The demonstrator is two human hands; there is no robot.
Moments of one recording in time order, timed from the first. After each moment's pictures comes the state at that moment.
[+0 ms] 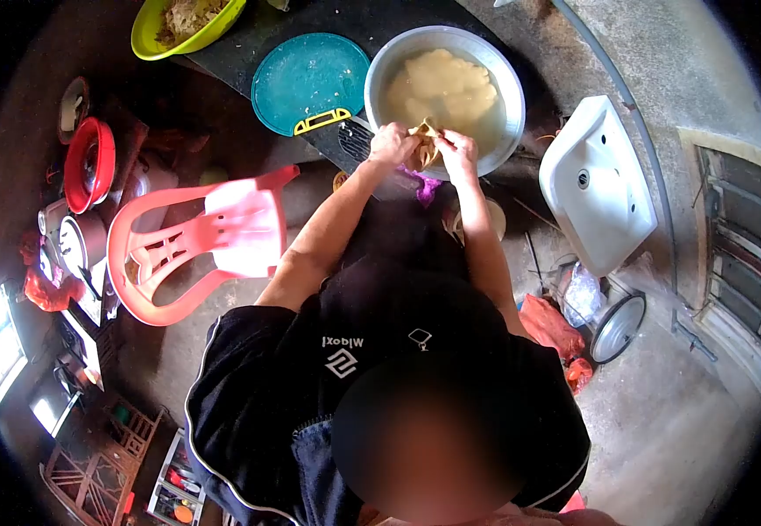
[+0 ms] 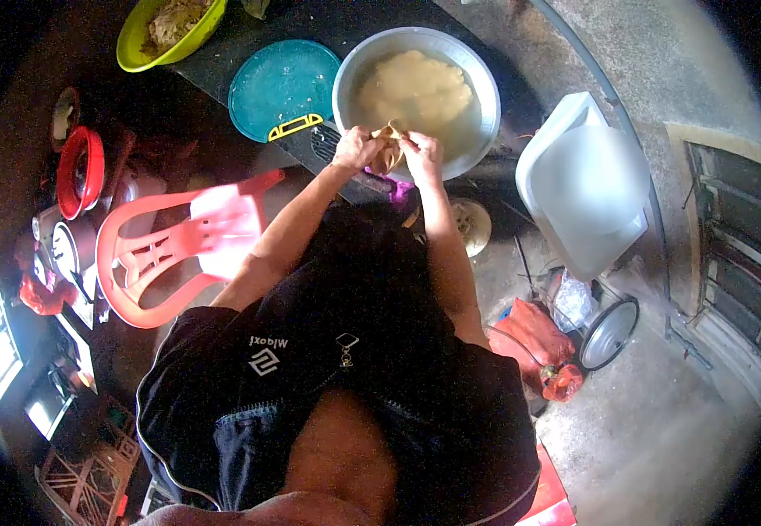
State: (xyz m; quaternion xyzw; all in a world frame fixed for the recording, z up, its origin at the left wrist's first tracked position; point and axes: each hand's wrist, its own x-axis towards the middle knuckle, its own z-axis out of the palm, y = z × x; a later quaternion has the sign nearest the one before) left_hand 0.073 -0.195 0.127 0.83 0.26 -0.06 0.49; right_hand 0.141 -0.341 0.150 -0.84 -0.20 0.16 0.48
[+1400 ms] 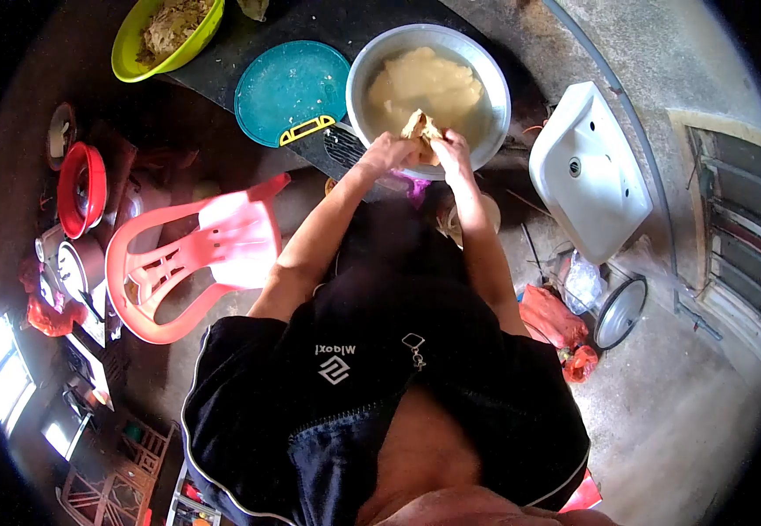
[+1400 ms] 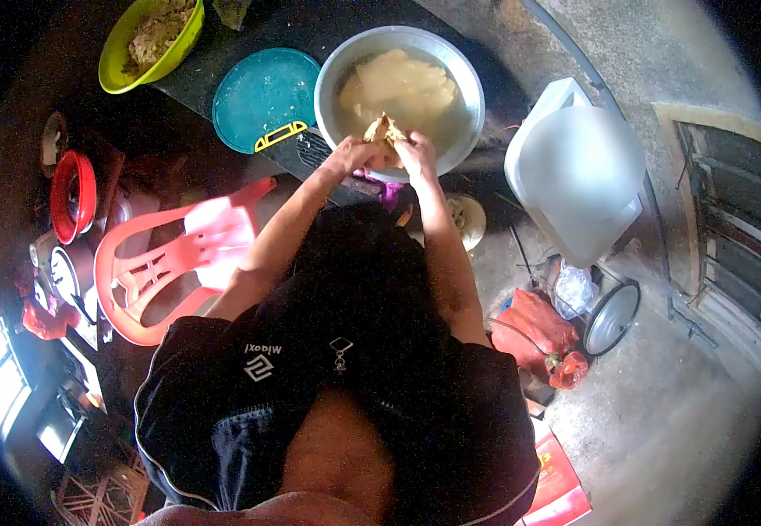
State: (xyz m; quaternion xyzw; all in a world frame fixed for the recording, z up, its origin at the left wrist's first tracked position) left_hand 0.081 -0.194 0.147 0.71 0.20 -0.19 0.65; right_hand 0.154 -0.353 0.138 -0.80 -0.01 0.27 0.53
